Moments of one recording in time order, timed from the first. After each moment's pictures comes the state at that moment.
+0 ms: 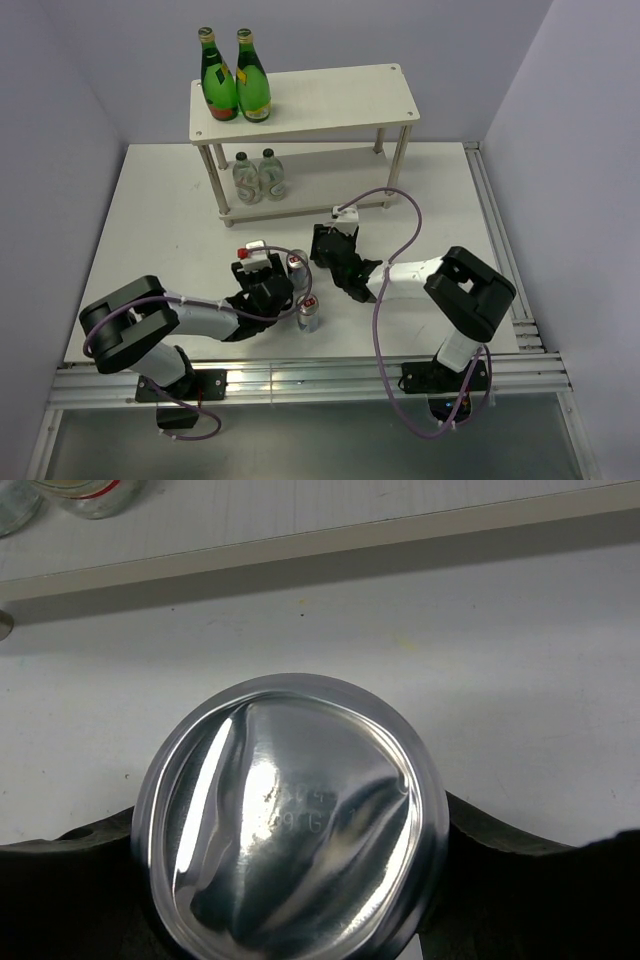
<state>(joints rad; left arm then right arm) -1.02 1.49 0.43 0.53 -1.10 -0.67 0.86 1.67 0.73 0.46 0.65 0.51</state>
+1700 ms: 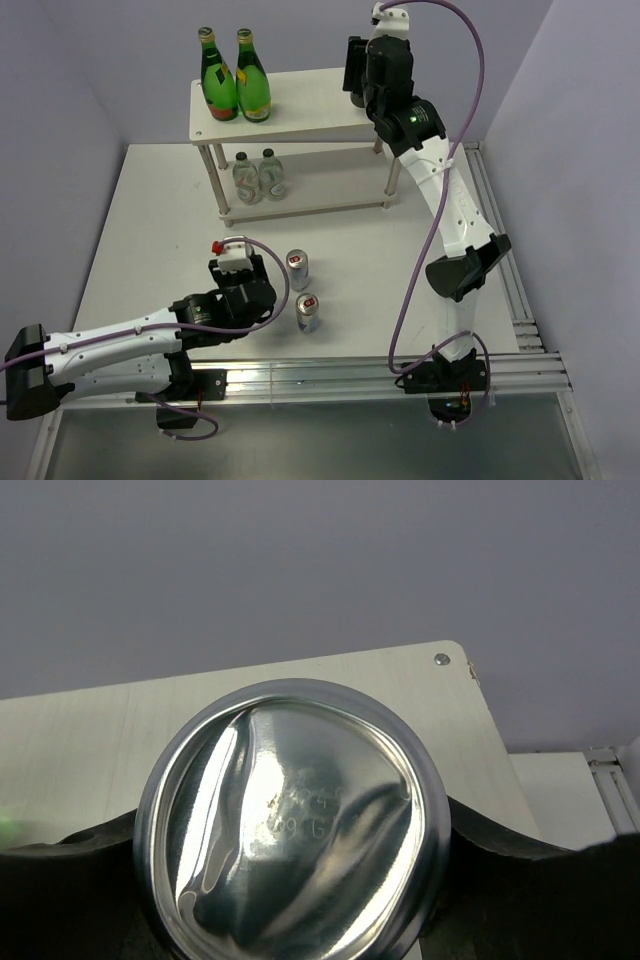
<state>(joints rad) -1.18 0.95 0.65 -0.40 -1.09 -0.81 0.50 1.94 2.43 -0.57 0.51 0.10</state>
